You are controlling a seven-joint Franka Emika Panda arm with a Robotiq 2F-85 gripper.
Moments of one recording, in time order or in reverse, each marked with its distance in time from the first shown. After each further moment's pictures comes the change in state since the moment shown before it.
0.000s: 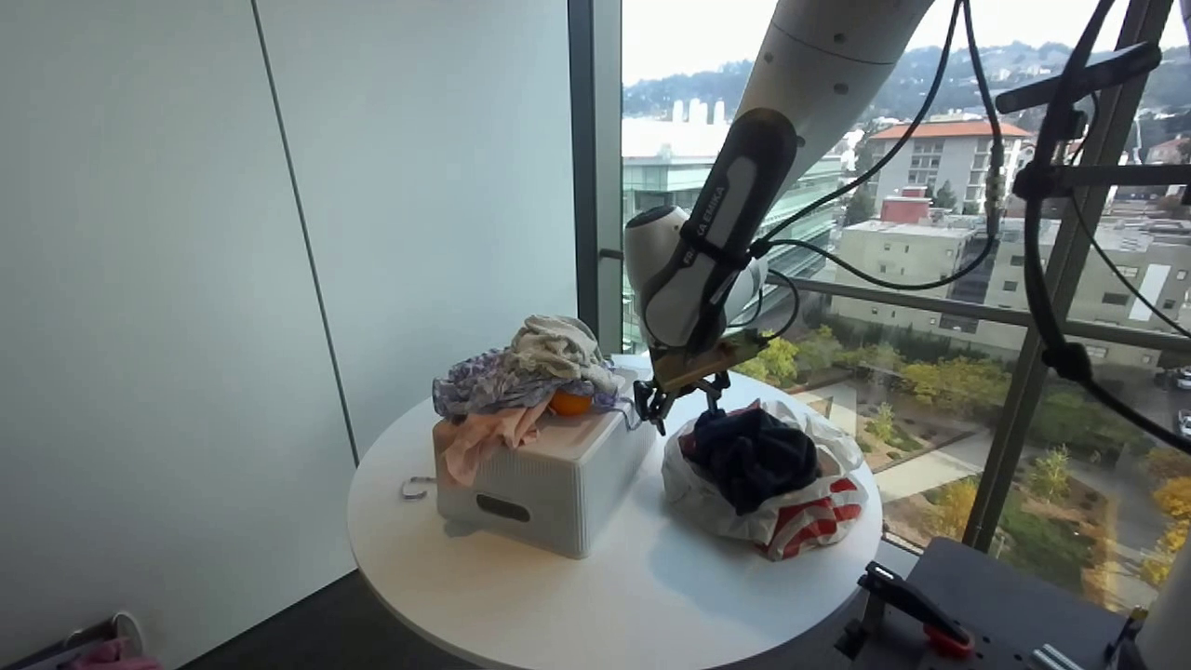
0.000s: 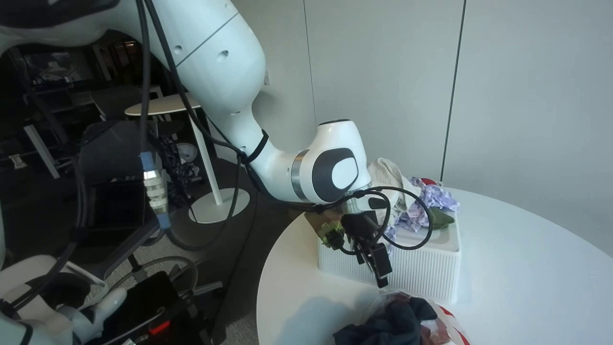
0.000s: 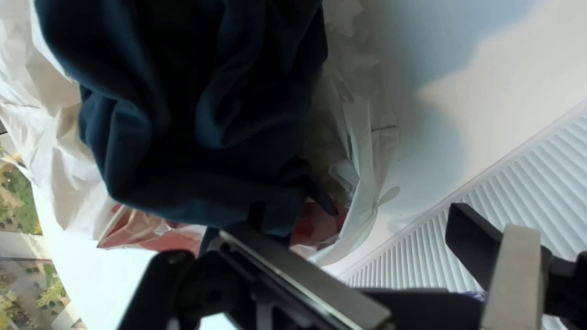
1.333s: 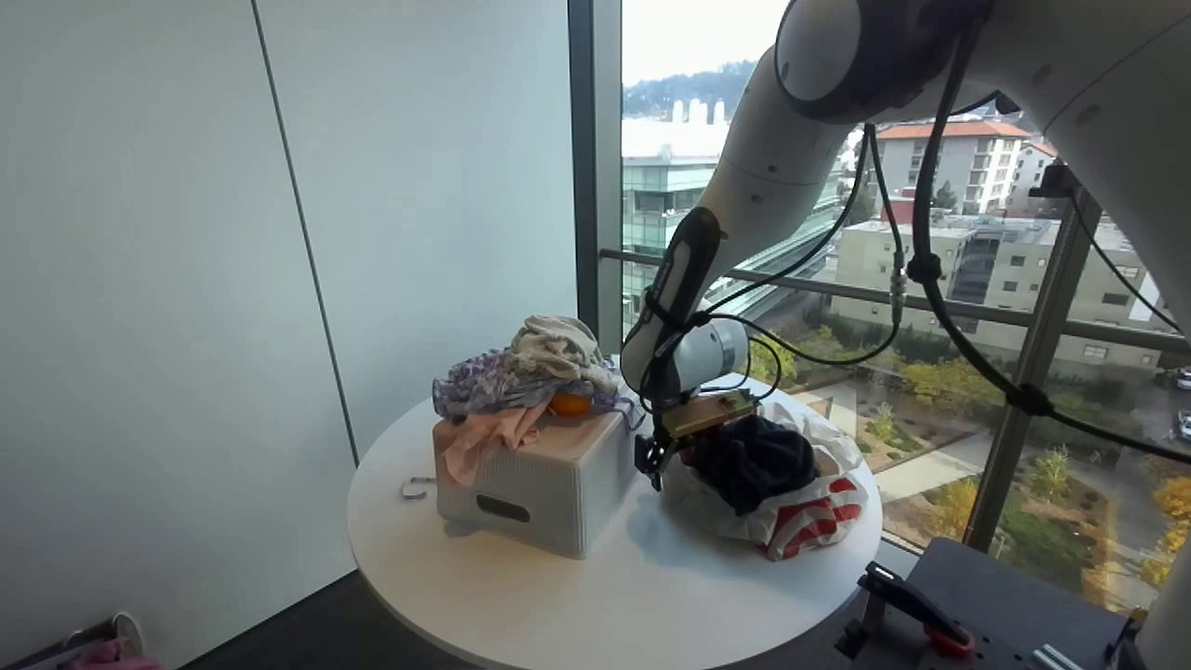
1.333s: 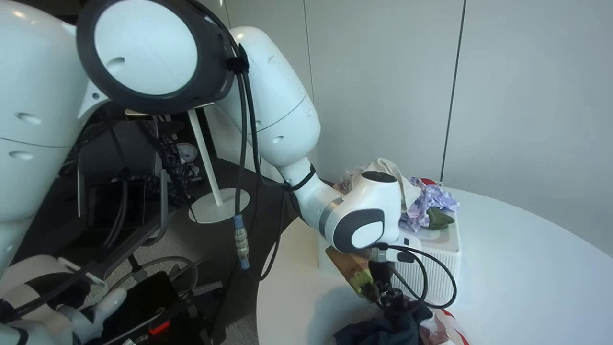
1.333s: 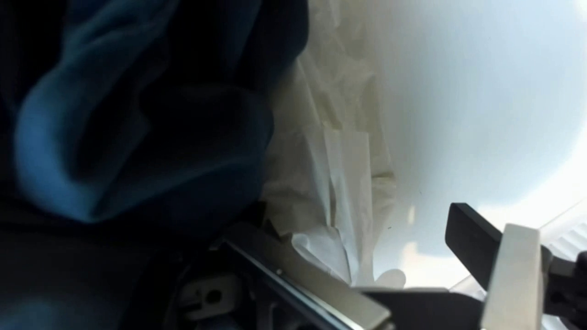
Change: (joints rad) arm -0.133 0.329 0.091 0.219 0.391 0.036 -0.476
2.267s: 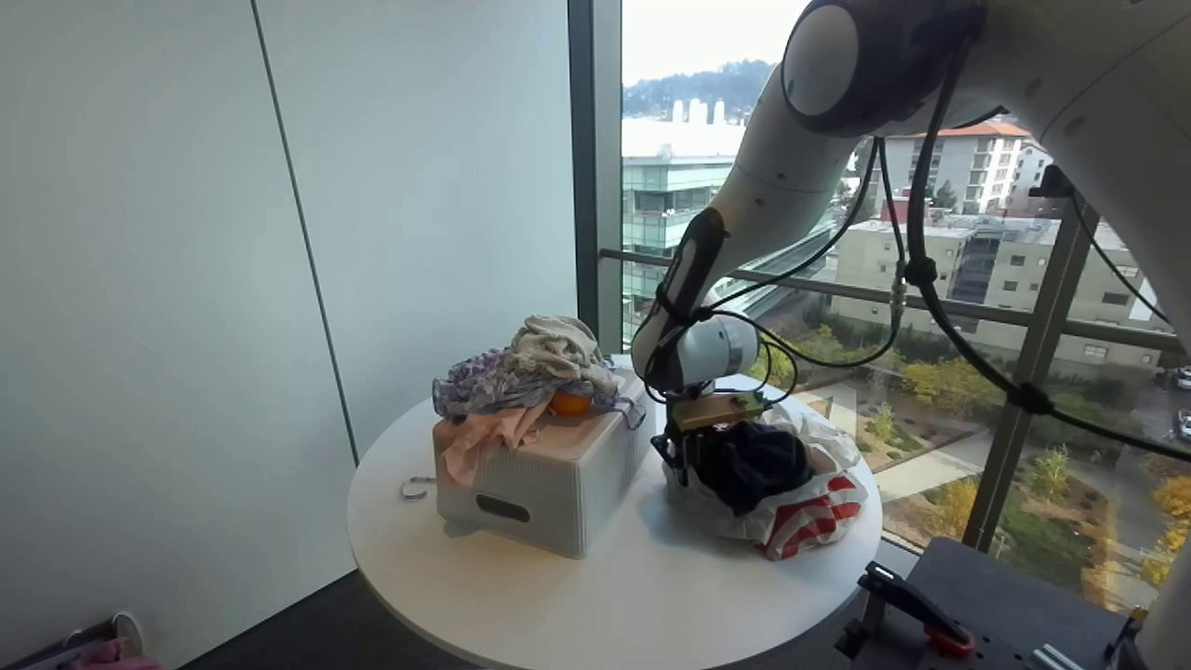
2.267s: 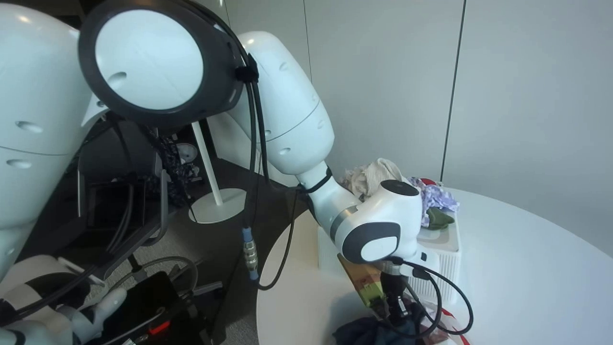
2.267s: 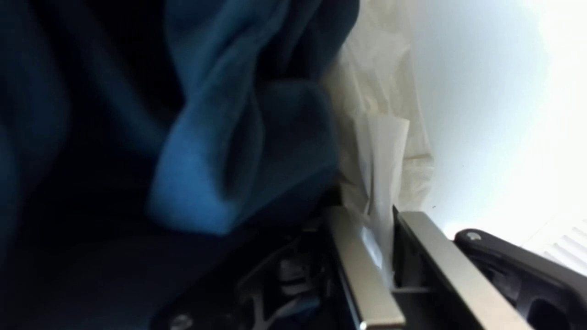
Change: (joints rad) arm -0.072 0.029 0.017 0.042 0.111 -0.011 -0.043
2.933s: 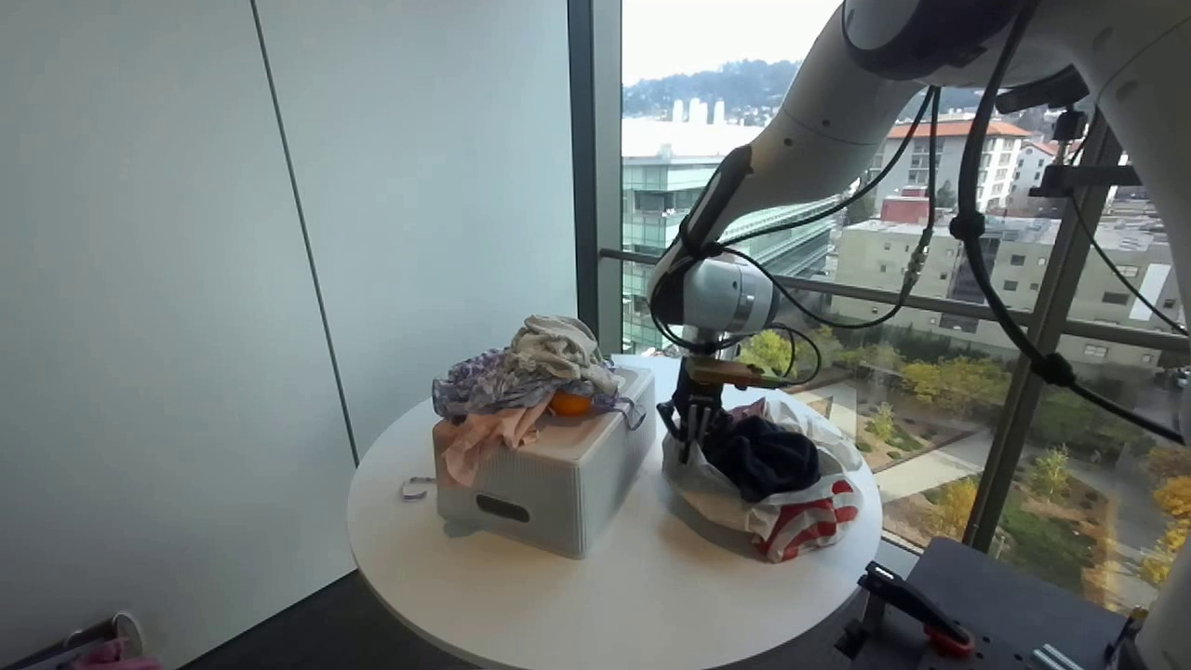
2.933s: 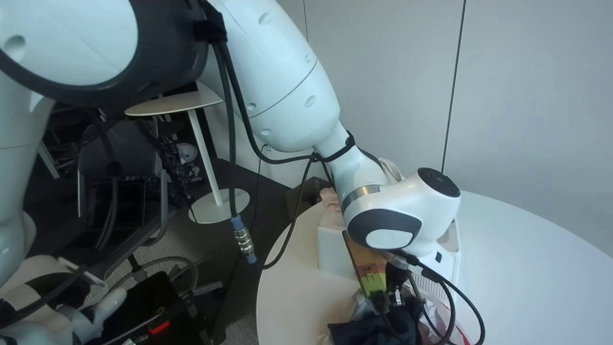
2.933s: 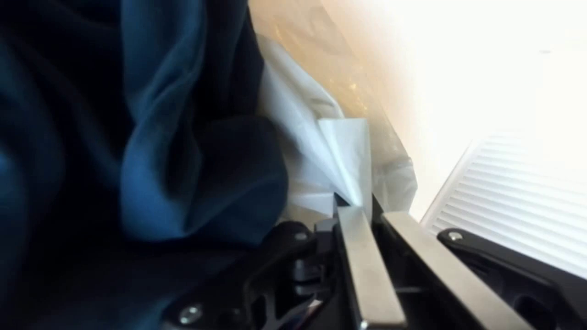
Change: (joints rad) arm -0.169 -0.130 0.118 -0.020 0.261 -0.223 -0.175
